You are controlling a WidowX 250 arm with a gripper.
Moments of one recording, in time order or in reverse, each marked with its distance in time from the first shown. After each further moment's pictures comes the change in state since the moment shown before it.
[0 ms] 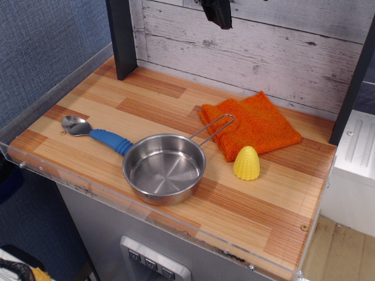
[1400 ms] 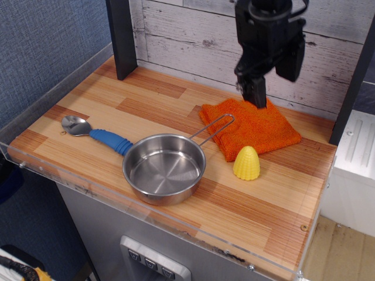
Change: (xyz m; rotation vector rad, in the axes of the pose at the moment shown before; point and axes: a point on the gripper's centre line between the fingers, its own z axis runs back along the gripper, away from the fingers) arm -0.052 0.005 -0.100 0.062 0.074 0.033
